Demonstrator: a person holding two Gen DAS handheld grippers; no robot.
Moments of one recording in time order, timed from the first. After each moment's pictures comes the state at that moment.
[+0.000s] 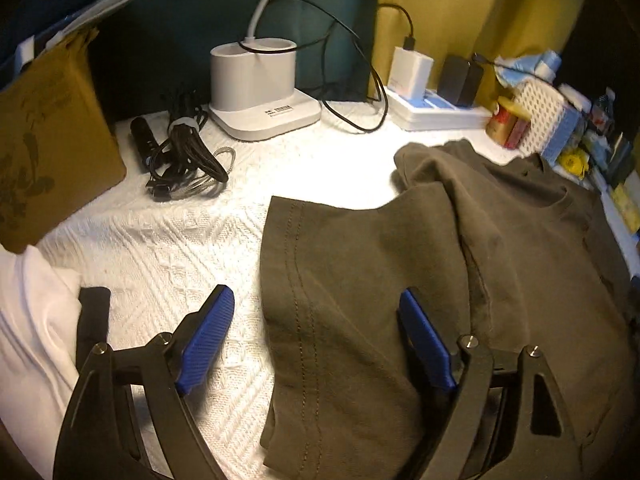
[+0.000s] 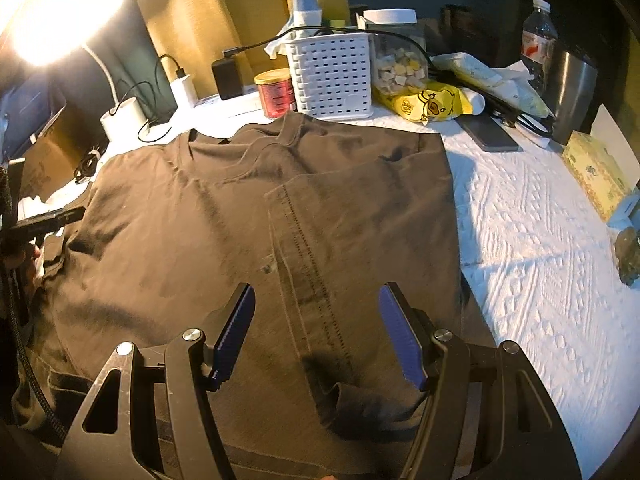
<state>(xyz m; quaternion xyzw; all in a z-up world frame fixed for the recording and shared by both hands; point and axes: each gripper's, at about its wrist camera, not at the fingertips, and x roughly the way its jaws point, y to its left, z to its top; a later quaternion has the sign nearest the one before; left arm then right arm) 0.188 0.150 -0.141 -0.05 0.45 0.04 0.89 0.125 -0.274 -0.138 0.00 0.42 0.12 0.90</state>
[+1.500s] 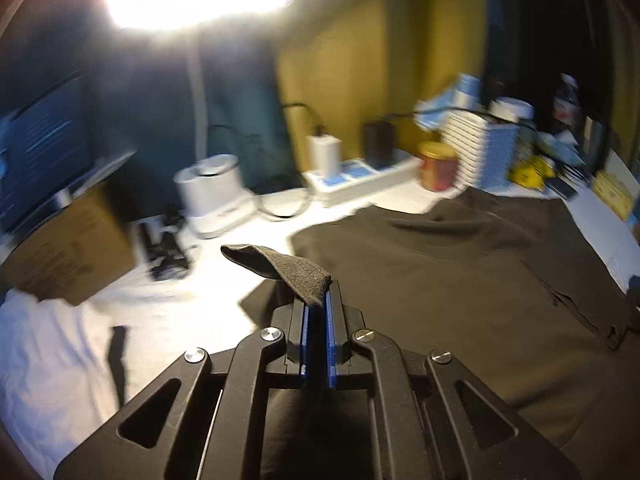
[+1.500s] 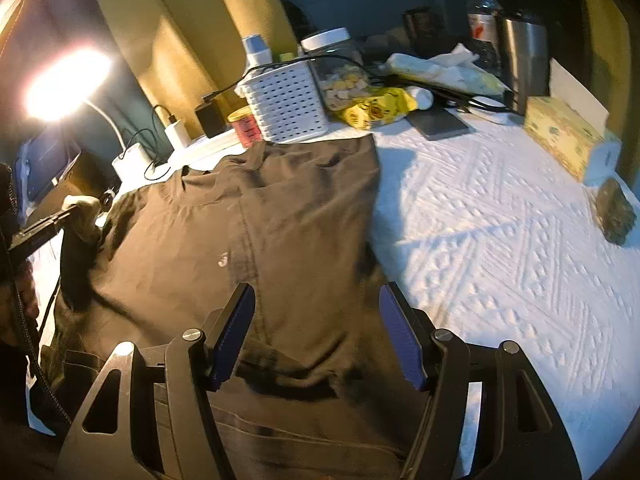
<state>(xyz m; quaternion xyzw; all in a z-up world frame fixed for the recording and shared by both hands) 0.164 0.027 -0.074 0.04 0.35 0.06 0.93 0.091 -0.362 -0.137 0.08 0.38 0.14 0.91</state>
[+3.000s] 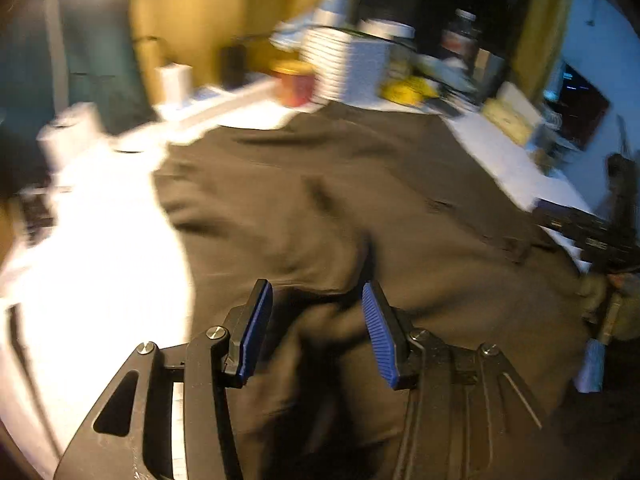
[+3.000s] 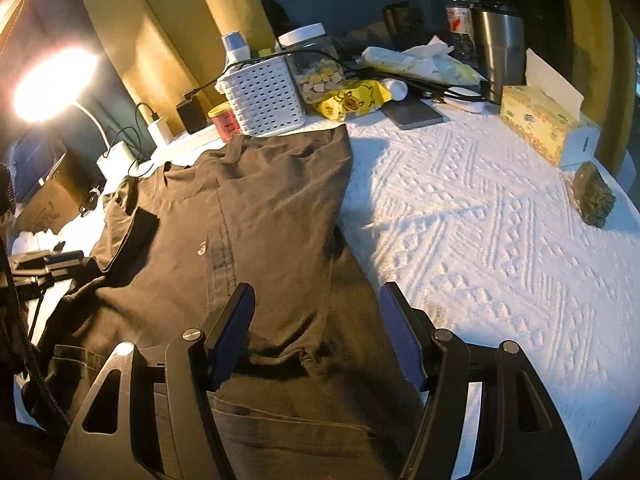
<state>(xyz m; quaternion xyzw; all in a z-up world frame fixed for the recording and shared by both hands) 0.142 -0.012 -0.094 0.01 0.46 -0.11 0.88 0.084 -0.369 -0.138 0.07 0.39 0.12 0.91</state>
